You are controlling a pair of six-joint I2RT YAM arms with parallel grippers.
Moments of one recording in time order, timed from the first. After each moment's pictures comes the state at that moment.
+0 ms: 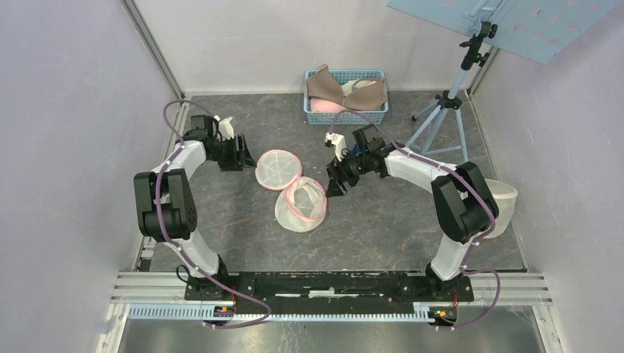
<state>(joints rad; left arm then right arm) 0.10 1.72 1.17 -0.53 0.54 0.00 0.51 1.77 1.17 -0.34 -0.71 -0.23</state>
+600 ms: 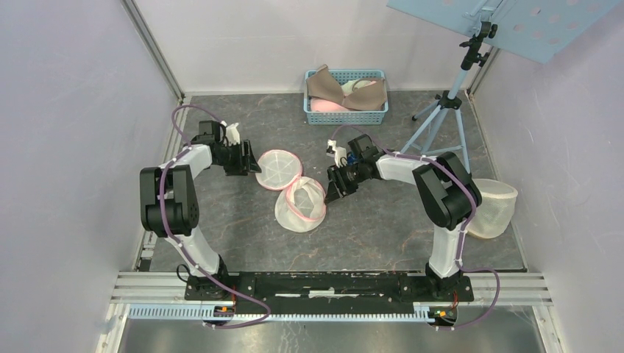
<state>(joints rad) 0.07 1.76 1.10 -0.43 0.52 -0.02 0.51 1.93 1.12 -0.27 -0.73 0.08</state>
